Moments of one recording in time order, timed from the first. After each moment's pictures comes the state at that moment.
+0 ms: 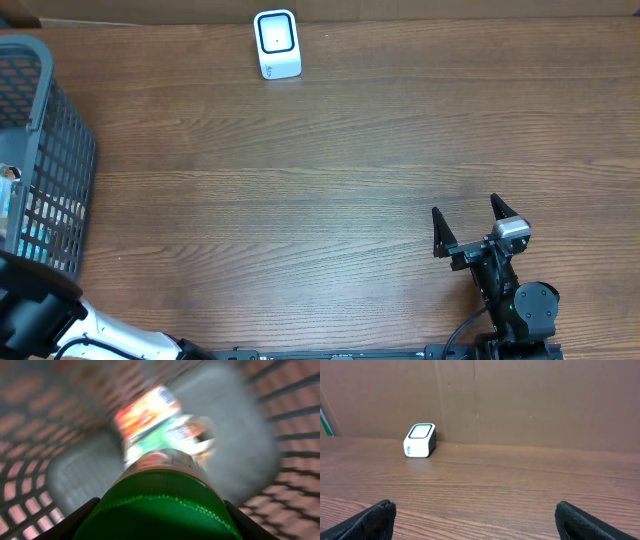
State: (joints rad) left arm 0.91 2.00 2.09 -1.23 0.04 -0.13; right arm 0.08 0.01 0.02 -0.02 -0.15 0.04
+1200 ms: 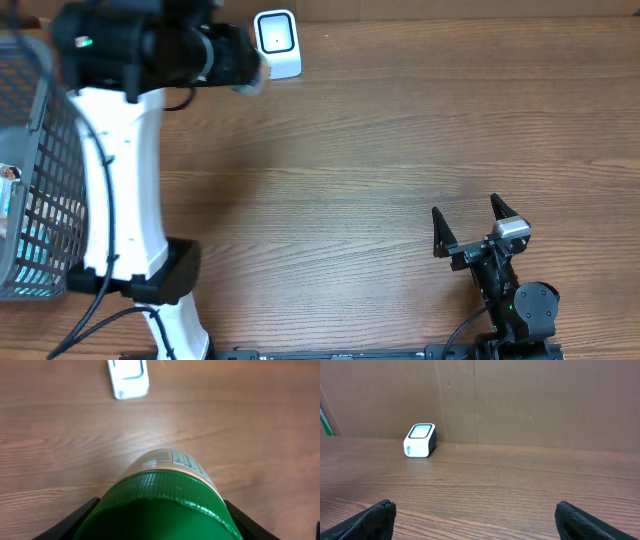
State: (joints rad) left arm -0.21 2.00 2.70 -1.69 0.17 -0.24; right arm 0.08 0.01 0.02 -0.02 -0.15 0.04
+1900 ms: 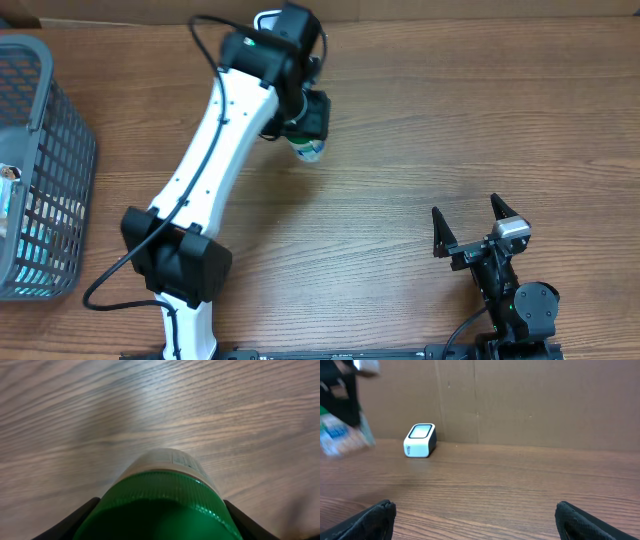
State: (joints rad) left arm -0.44 2.03 2.08 -1.40 0.13 -0.30; right arm 0.08 0.01 0.02 -0.02 -0.15 0.04
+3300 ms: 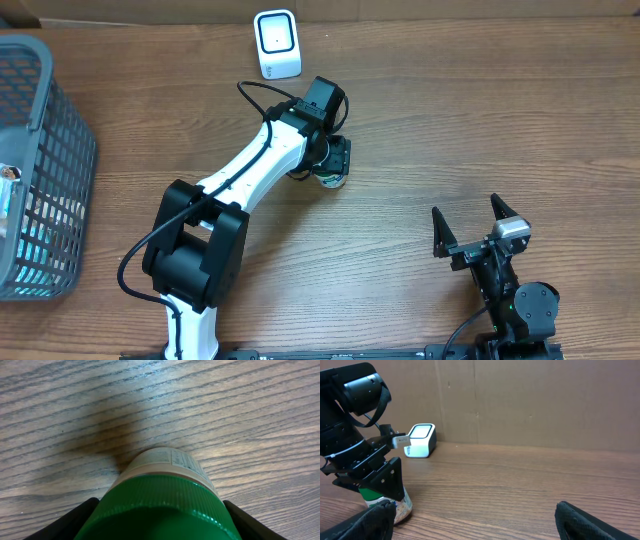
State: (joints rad) left arm -0.50 2.04 1.52 -0.77 0.12 -0.41; right arm 0.08 0.01 0.02 -0.02 -0.15 0.04
